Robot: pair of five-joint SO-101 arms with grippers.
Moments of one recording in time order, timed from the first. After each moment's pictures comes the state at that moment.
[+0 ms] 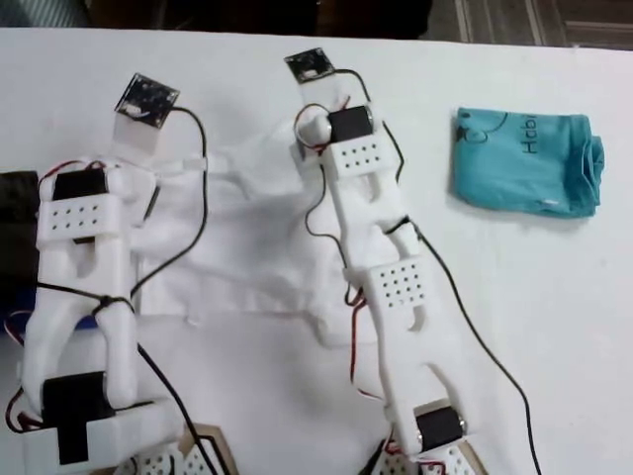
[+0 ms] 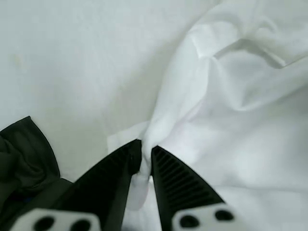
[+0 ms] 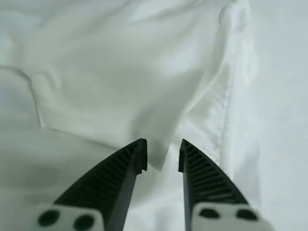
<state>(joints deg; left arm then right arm) -17.6 -11.0 21.9 56.6 -28.4 -21.5 69.1 -87.9 95.5 7.3</state>
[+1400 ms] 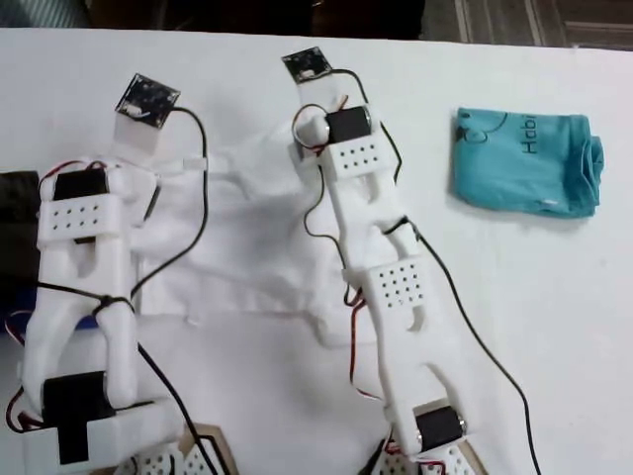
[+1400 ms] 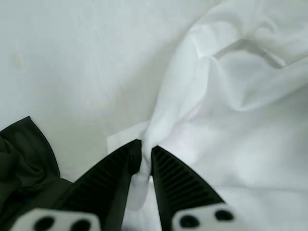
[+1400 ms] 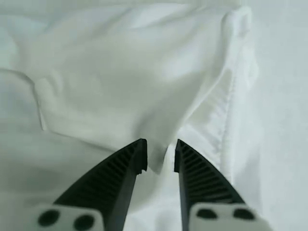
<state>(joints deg) -17.6 -11.0 21.9 56.6 -28.4 -21.6 69.1 -87.9 94.6 7.3</state>
